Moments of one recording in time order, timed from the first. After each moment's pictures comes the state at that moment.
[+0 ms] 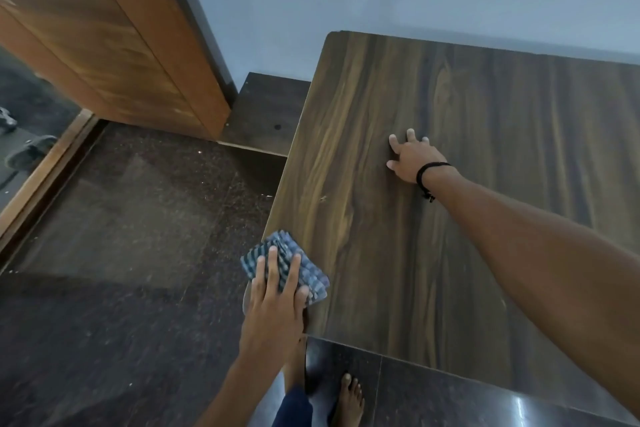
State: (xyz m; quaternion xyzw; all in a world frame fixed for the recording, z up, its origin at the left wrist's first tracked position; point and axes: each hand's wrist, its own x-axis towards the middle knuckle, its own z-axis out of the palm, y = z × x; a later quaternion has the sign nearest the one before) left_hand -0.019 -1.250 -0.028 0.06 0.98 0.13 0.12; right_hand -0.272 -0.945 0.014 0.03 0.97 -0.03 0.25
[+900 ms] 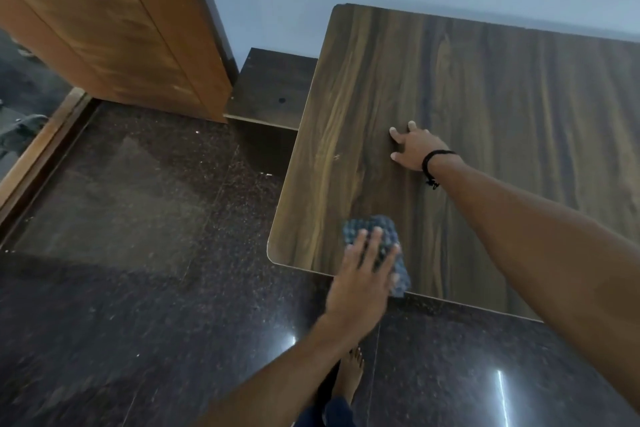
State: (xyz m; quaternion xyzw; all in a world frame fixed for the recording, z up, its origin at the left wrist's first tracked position) left_hand 0.036 -1.170 -0.020 0.27 0.94 0.13 0.13; right_hand -0.198 -0.979 0.029 0.02 0.97 0.00 0.25
